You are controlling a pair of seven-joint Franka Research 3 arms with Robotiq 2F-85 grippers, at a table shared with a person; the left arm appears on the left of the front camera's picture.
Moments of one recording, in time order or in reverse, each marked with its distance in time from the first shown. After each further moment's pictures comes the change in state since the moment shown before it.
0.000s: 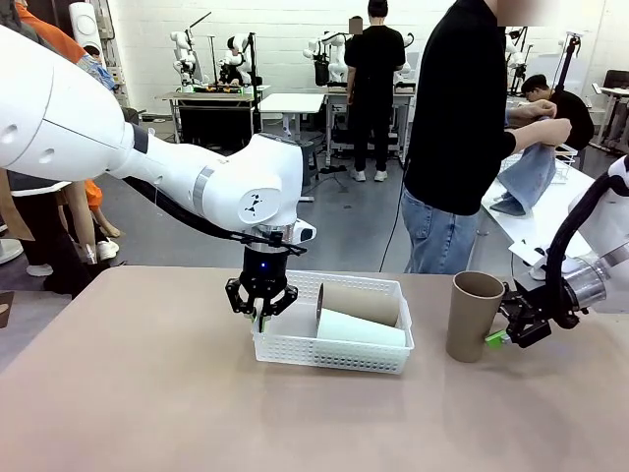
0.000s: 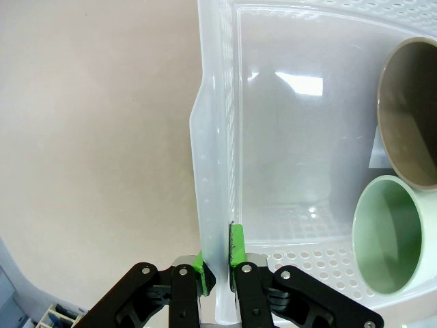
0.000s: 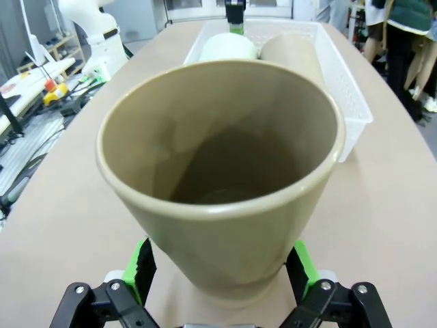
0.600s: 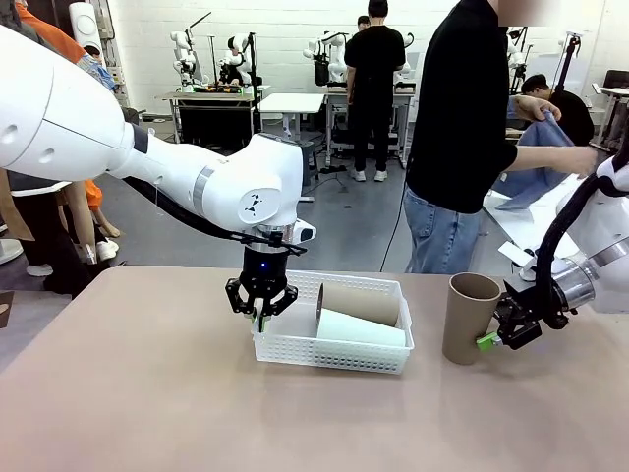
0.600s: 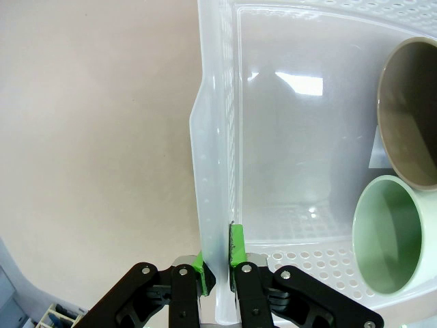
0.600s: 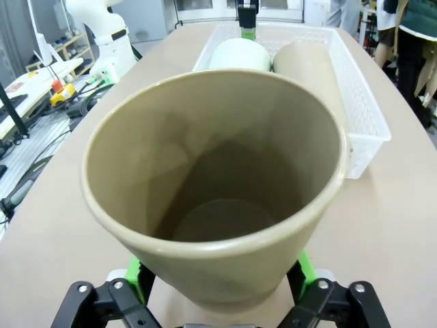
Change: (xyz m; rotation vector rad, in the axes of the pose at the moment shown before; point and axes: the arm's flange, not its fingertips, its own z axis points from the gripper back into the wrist) left arm 0.000 0.000 0.000 0.000 0.000 0.000; right arm 0.007 0.000 -0.015 0.034 -0.011 0.009
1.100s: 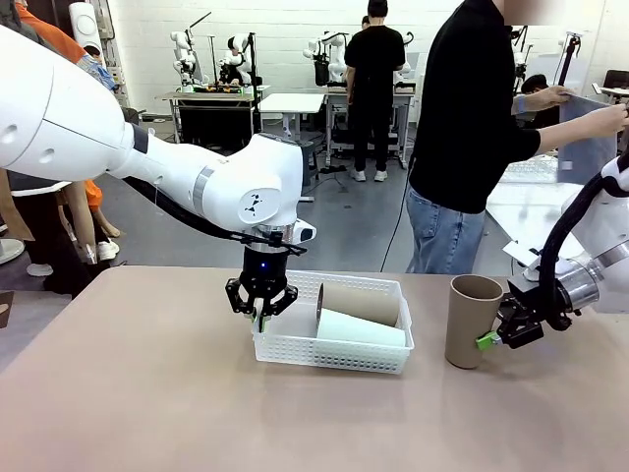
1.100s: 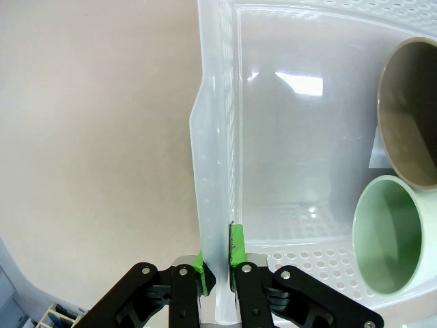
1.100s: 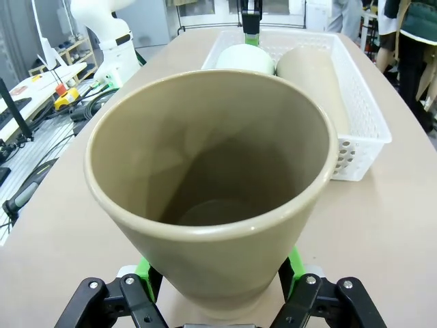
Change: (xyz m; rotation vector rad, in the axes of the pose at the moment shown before) left arm 0.000 0.000 0.000 0.000 0.000 0.000; right arm -0.002 0.003 0.004 0.006 -0.018 -0.001
